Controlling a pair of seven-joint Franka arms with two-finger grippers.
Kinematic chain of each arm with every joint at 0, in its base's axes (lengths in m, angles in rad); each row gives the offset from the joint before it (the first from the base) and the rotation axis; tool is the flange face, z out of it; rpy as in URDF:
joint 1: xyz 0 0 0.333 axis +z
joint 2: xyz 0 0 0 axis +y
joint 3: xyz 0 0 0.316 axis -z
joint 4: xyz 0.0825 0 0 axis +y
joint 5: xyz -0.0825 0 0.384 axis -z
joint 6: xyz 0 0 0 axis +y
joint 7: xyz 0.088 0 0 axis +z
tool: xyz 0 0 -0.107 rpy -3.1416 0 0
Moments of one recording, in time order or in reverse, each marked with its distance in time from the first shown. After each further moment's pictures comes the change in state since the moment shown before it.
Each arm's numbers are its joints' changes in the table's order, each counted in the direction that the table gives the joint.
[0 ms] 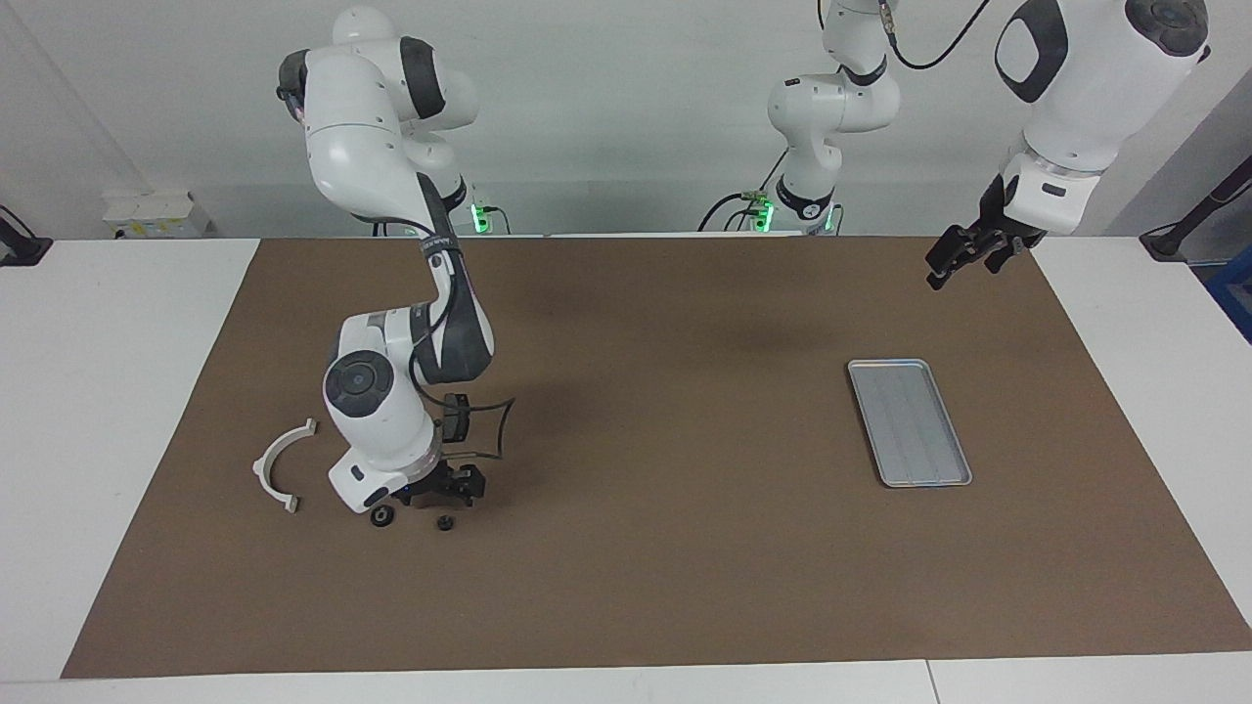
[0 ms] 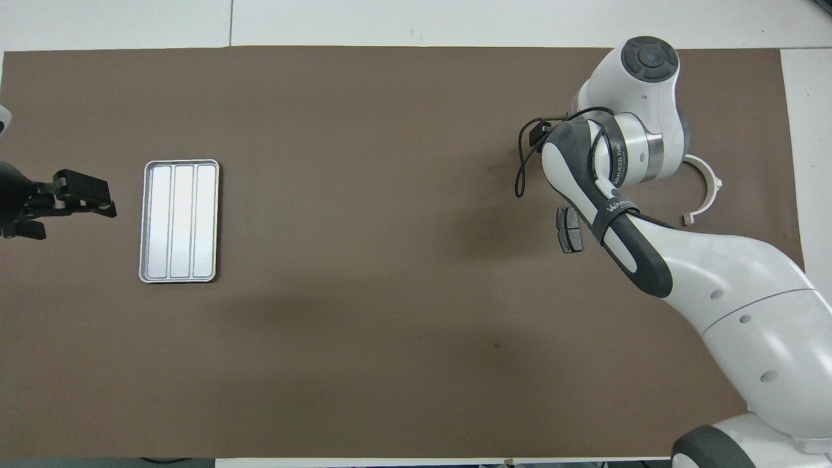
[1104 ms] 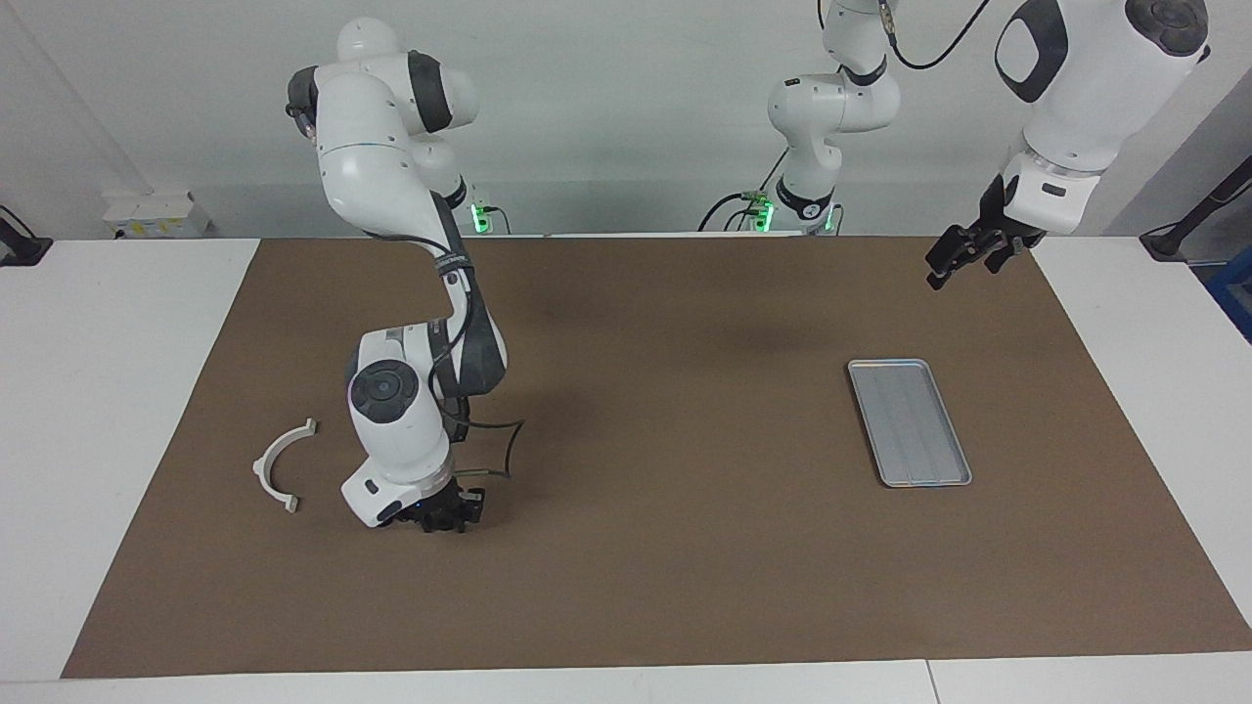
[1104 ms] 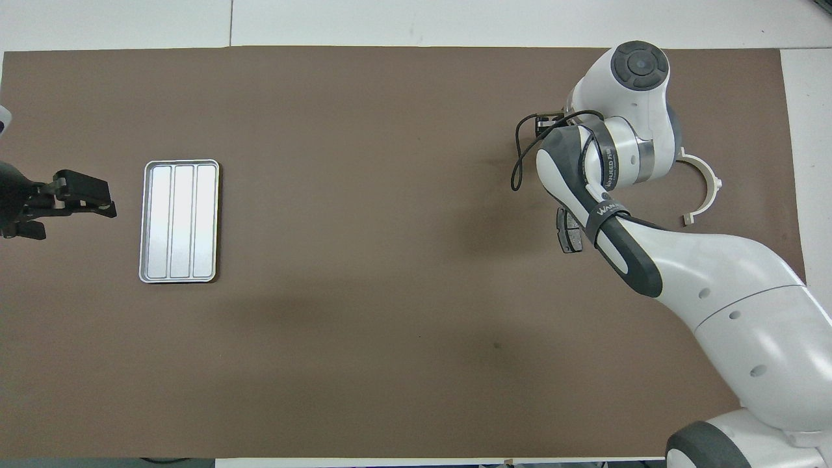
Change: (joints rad) left arm 0.000 0.000 0.000 0.000 0.000 0.000 0.000; right arm 0.006 0.017 0.006 -0.003 0.048 -0.092 -0.021
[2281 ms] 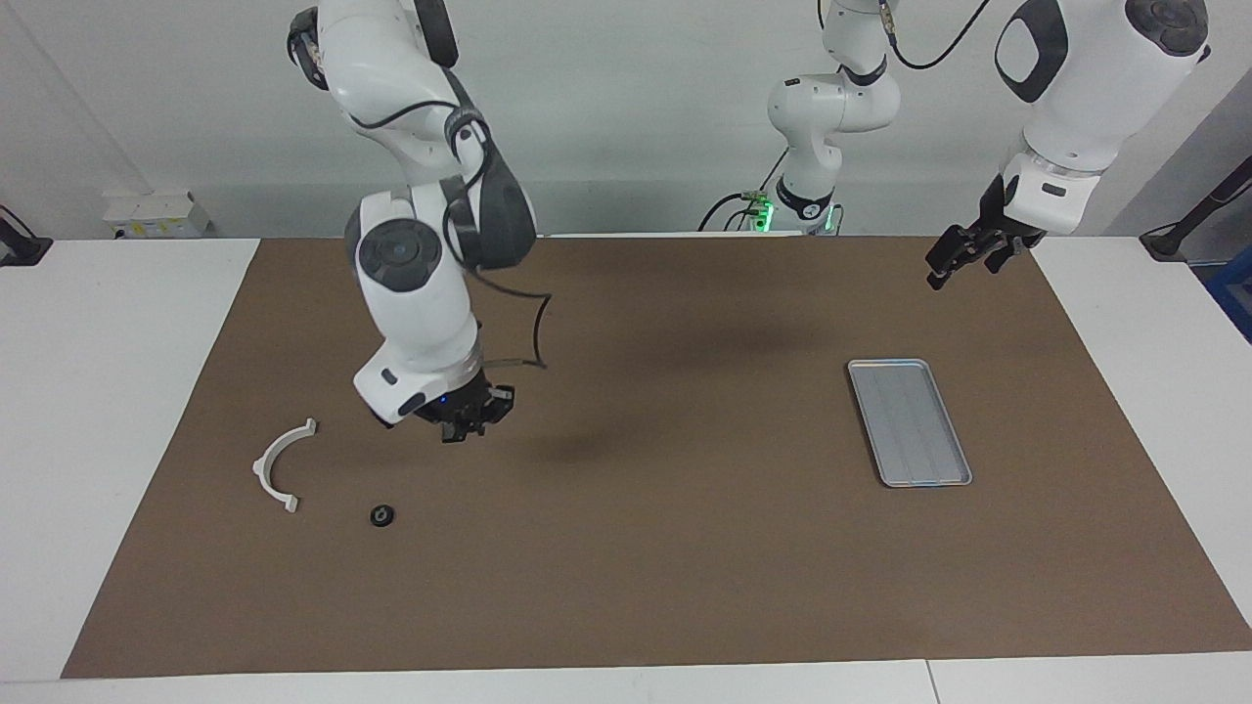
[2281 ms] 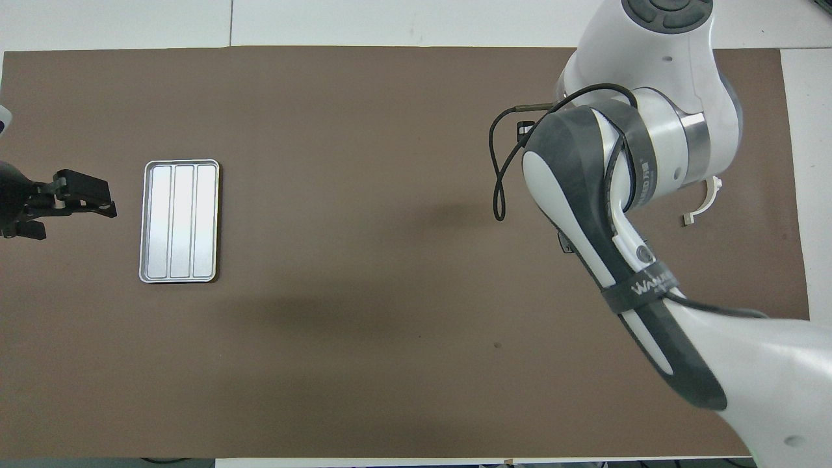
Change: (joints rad) left arm 0.000 0.000 0.000 0.000 0.000 0.000 0.000; right arm 0.143 -0.310 -0.029 -0.089 -0.056 0.521 -0.140
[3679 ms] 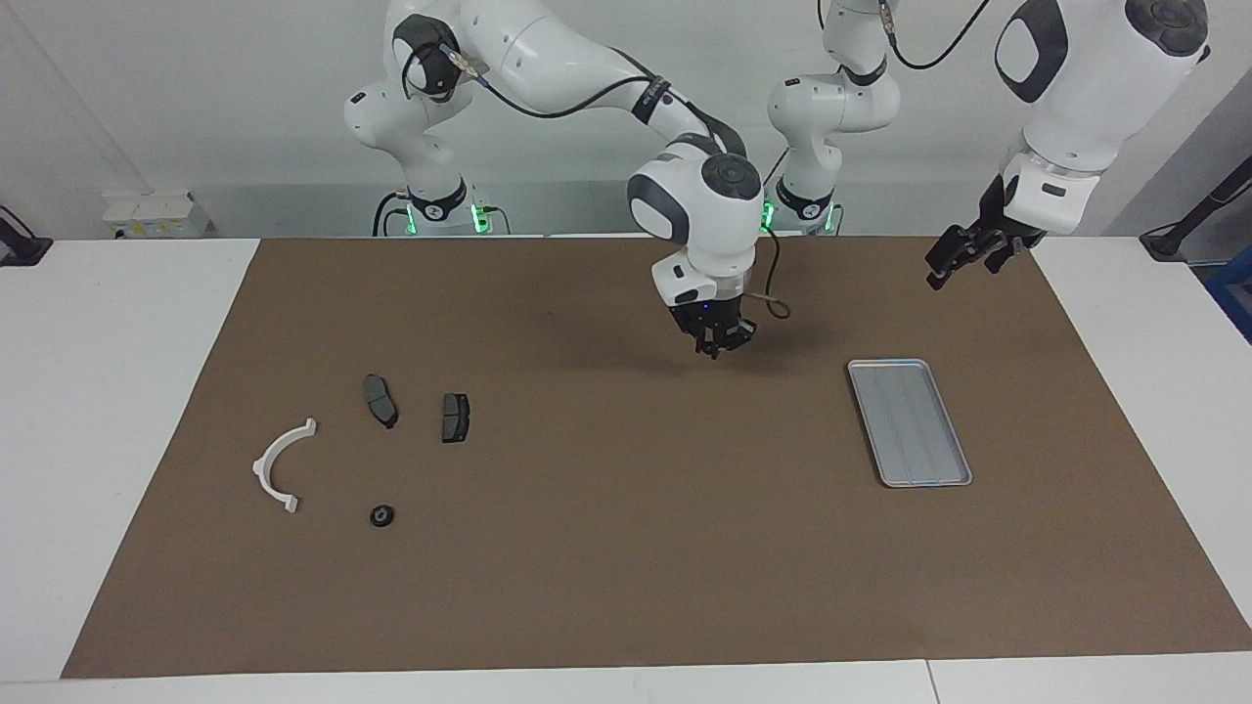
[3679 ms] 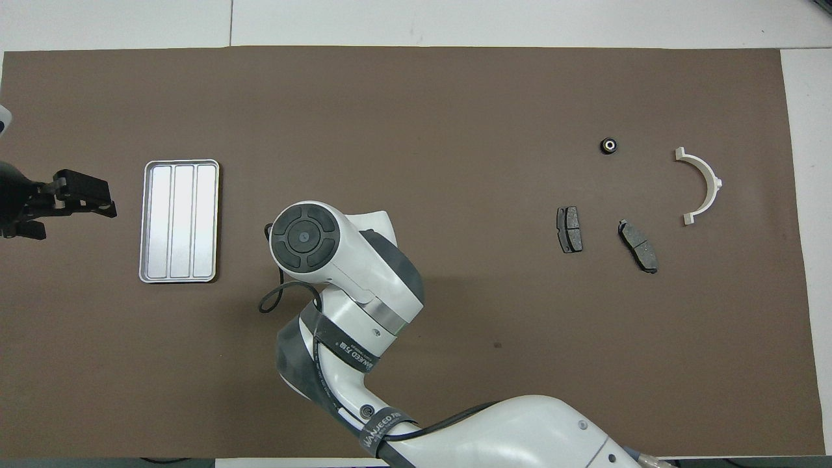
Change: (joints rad) left arm 0.000 0.000 0.000 0.000 0.000 0.000 0.000; right arm 0.461 0.194 -0.005 0.101 -0.011 -0.385 -0.943
